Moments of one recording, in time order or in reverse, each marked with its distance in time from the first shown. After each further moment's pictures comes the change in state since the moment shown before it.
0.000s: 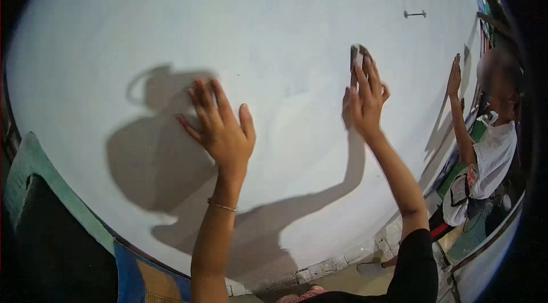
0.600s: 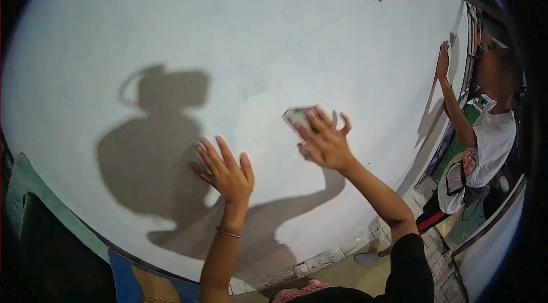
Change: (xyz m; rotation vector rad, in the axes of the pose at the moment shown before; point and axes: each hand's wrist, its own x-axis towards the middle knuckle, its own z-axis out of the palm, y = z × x) left_hand -0.125 0.037 0.042 -0.094 -0.185 0.000; right_hand -0.104 0.002 0.008 0.017 -0.381 -0.262
